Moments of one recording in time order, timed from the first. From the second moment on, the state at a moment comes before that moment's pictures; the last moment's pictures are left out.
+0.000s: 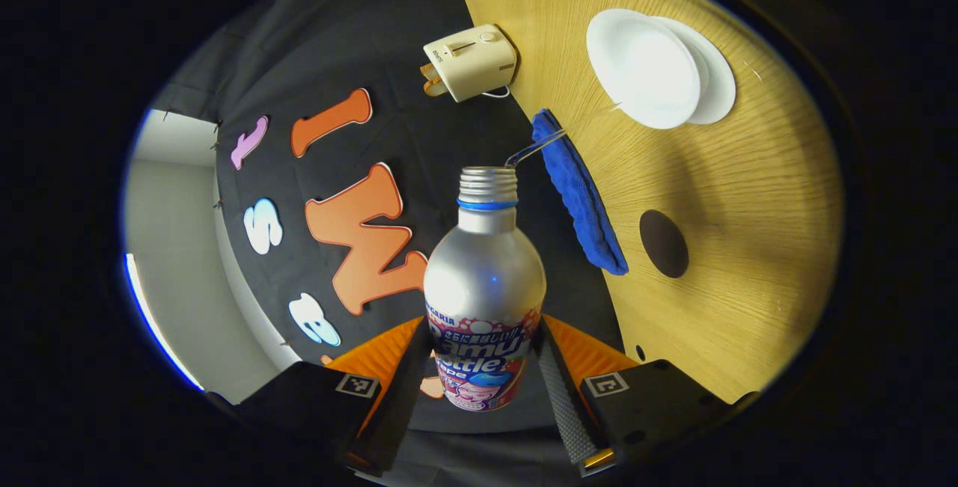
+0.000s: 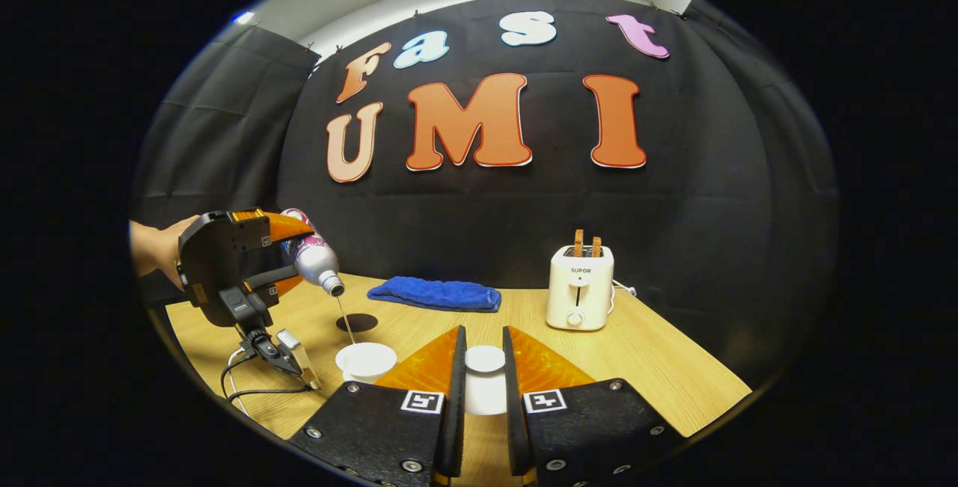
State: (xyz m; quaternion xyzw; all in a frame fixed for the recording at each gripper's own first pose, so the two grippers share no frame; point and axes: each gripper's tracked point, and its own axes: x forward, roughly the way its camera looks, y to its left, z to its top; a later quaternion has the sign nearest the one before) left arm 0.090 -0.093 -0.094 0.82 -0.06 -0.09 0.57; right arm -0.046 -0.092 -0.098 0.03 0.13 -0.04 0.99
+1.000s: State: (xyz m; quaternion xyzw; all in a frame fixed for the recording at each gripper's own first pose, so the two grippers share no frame) left arm 0.092 -0.134 -0.046 0.83 -0.13 -0.07 0.54; right arm -0.046 -0.093 -0.097 0.03 0.13 -0.04 0.99
